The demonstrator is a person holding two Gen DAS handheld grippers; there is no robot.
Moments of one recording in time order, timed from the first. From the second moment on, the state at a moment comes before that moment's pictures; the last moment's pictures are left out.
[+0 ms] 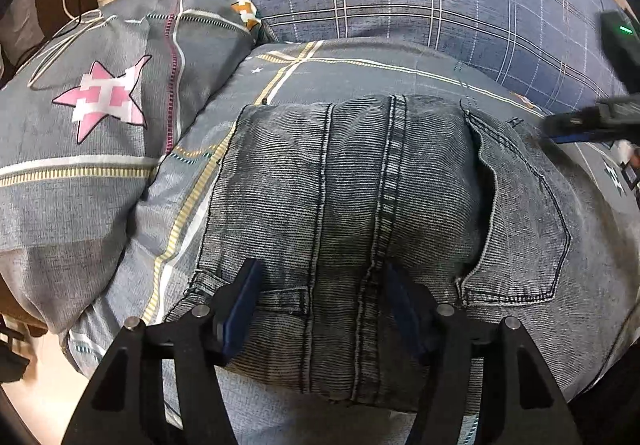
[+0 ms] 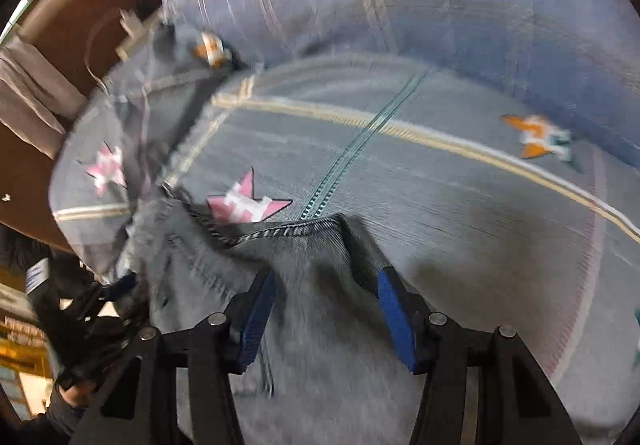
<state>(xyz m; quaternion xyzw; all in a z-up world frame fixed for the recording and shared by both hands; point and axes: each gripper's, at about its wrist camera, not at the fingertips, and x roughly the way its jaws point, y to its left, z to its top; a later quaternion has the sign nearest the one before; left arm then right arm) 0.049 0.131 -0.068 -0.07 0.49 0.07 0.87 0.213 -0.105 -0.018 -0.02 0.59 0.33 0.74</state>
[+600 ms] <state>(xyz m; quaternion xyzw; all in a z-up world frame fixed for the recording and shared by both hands) 0.048 0.136 -0.073 -0.07 0.47 0.07 0.88 0.221 -0.089 -0.028 -0.04 0.54 0.27 0.79</state>
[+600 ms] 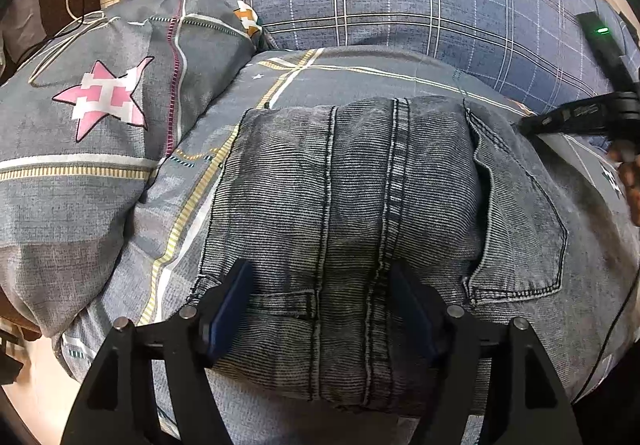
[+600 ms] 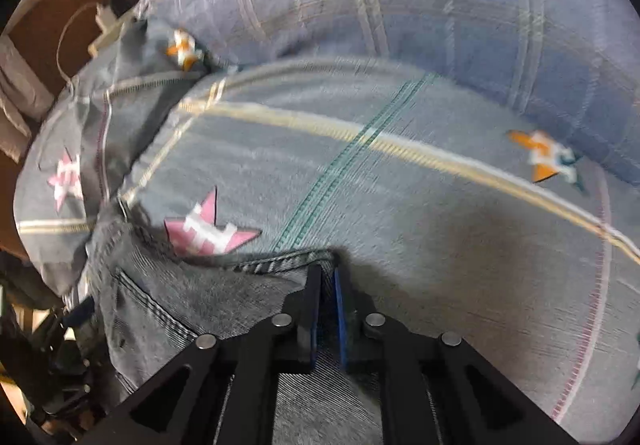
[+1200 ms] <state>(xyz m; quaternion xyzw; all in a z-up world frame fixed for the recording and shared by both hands) 0.066 0.094 -0.065 0.01 0.49 0.10 0.86 0.132 -0.213 -0.042 0.20 0.52 0.22 0.80</state>
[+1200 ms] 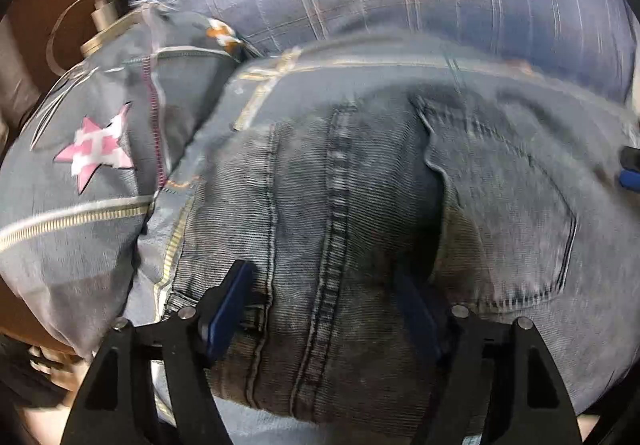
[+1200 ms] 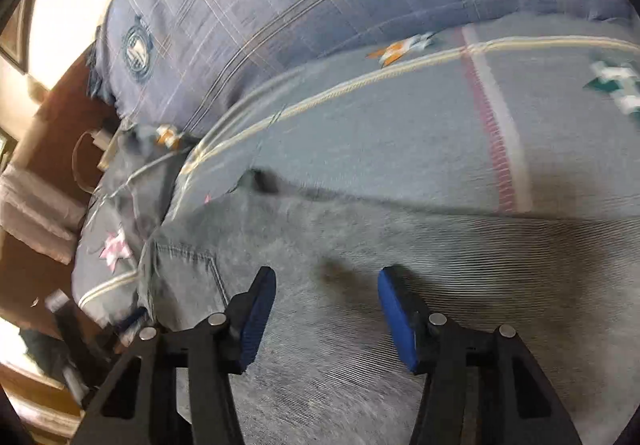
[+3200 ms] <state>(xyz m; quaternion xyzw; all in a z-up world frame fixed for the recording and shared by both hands) 0.063 0.095 -0.073 -0.02 0.44 0.05 0.90 0.040 -0.391 -0.054 0.38 0.45 0.14 0.80</state>
